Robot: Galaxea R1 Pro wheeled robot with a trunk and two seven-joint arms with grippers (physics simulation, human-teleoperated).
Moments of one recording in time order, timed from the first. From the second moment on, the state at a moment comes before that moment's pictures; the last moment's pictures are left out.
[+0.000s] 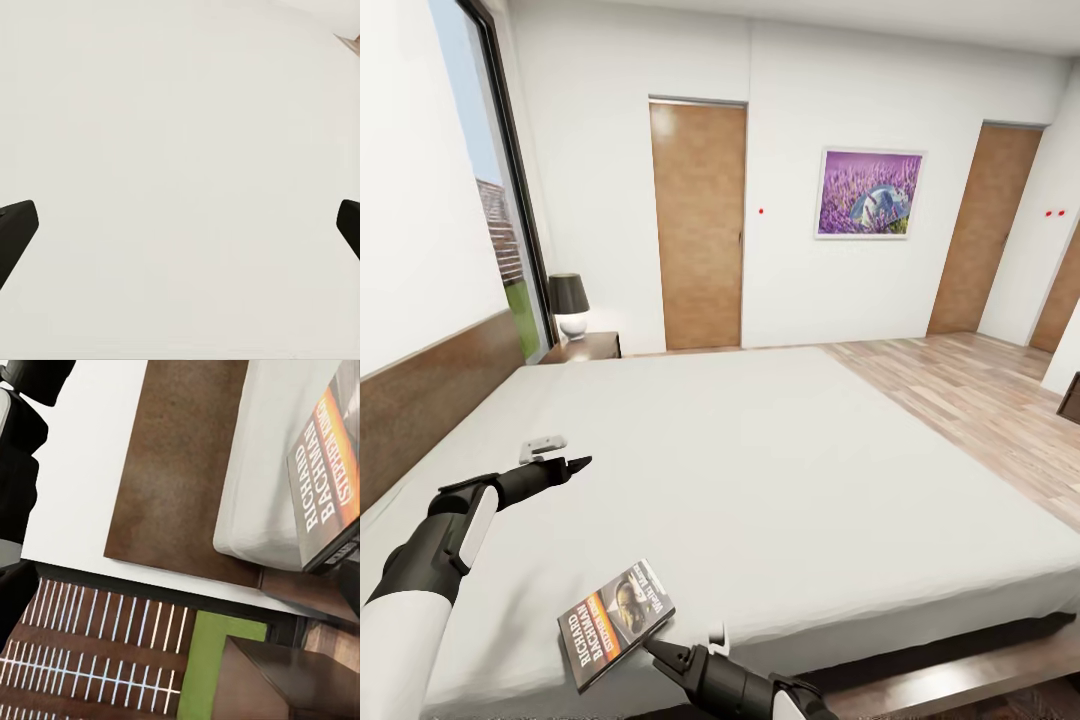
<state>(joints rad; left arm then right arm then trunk) -0.70 0.23 0.21 -0.95 0.17 0.59 -0.46 -0.37 0.17 0.39 -0.51 -0.81 0.41 0.98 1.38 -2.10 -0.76</state>
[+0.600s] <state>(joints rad) -0.70 0.23 0.21 -0.96 0.17 0.59 -0.46 -0.37 0.17 0.39 -0.51 -0.82 0.41 0.98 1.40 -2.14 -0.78</state>
